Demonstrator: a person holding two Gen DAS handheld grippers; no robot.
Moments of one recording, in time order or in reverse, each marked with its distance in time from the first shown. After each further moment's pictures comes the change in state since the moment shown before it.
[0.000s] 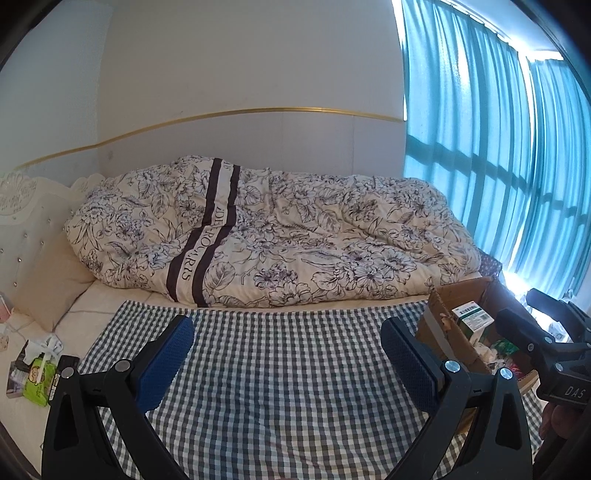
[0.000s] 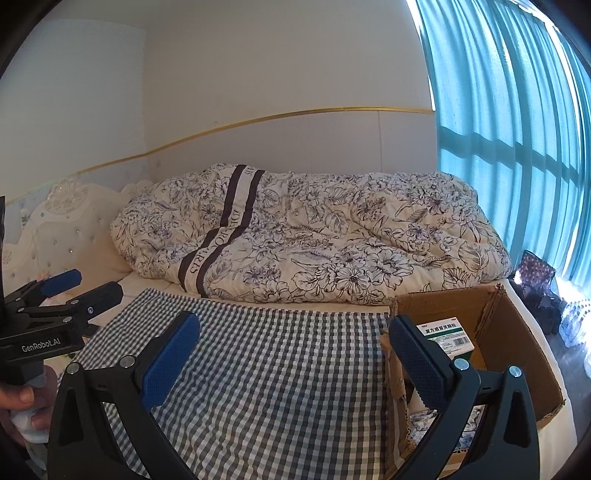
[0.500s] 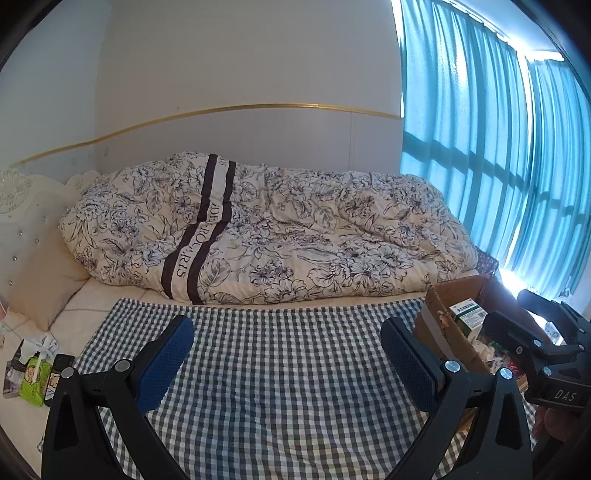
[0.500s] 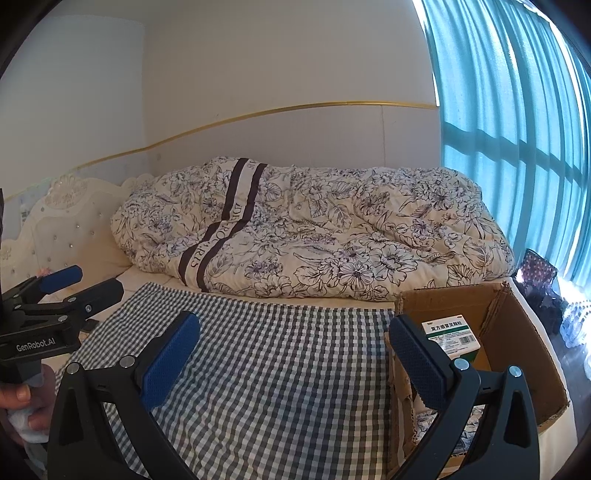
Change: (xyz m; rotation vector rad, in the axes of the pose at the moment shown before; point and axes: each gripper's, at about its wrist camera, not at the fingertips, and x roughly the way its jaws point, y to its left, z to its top) left arm 0.006 0.000 -0.002 0.000 0.018 -0.018; right arm 0.016 0.007 0.000 -0.009 0.023 0.003
